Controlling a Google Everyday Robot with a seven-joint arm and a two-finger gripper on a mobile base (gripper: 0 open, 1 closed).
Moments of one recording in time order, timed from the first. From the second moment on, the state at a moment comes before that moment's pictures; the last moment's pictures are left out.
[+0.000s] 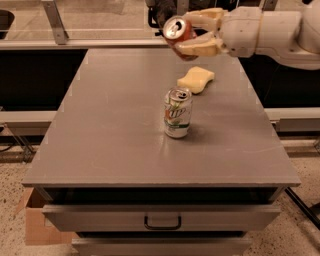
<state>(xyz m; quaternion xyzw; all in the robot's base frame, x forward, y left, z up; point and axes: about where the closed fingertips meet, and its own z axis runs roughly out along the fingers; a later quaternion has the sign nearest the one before) 0.643 -0.079 1.027 -0.58 0.46 0.17 0.65</state>
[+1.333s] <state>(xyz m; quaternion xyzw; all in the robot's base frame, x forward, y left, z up) 0.565 -0.145 0.961 -0.38 0.58 0.25 0.67</state>
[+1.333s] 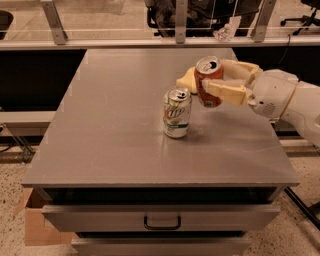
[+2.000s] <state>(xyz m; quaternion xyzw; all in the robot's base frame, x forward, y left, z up) 0.565 -0.156 0.934 -0.33 0.59 0.26 0.69</state>
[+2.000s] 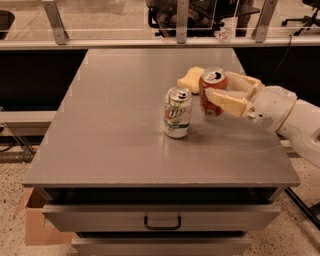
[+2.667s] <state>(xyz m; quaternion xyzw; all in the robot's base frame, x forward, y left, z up) 0.560 -0.170 0.915 -0.30 0.60 0.25 0.70</state>
